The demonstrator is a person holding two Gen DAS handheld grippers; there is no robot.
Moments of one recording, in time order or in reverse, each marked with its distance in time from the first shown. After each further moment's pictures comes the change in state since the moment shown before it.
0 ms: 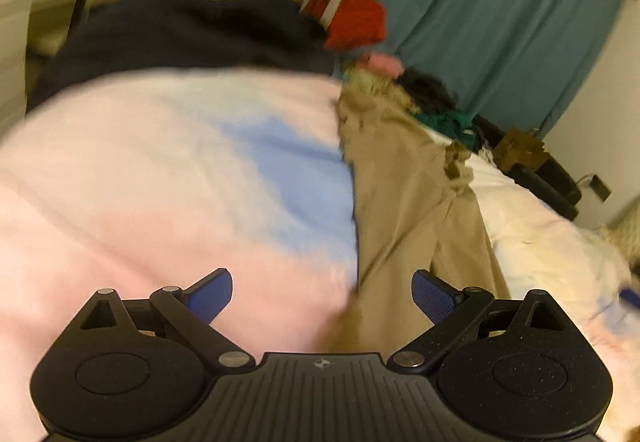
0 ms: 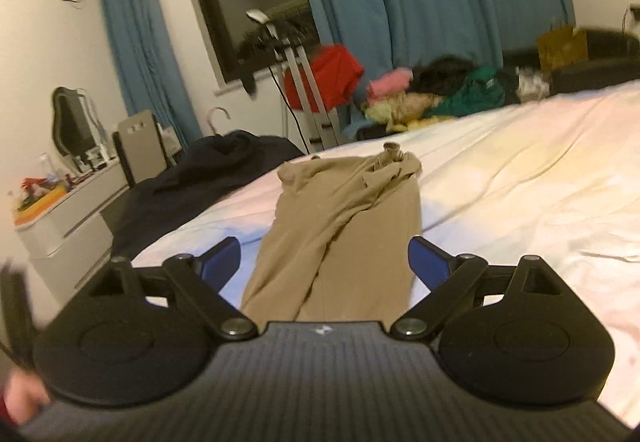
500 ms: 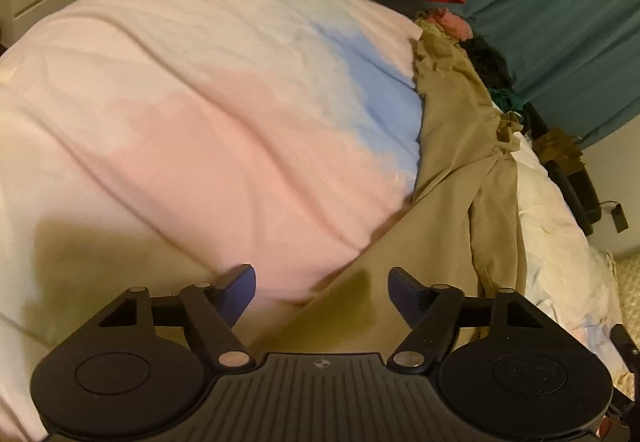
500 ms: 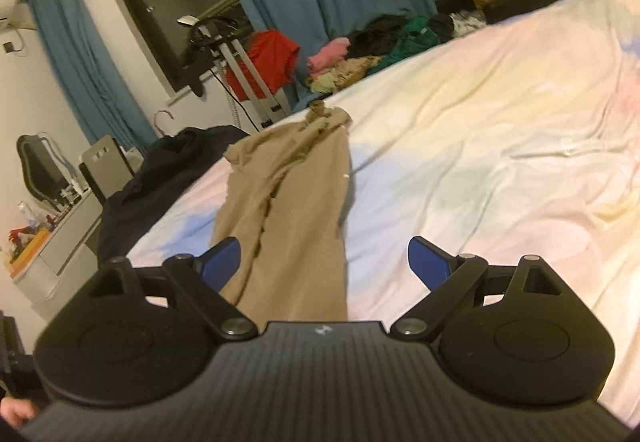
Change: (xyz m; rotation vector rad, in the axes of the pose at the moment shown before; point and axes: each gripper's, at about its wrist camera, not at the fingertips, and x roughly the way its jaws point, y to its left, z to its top) left arm -0.022 0.038 -0.033 -0.228 0.185 0.073; right arm -0.008 -0.053 -0.029 0.272 0.106 -0.098
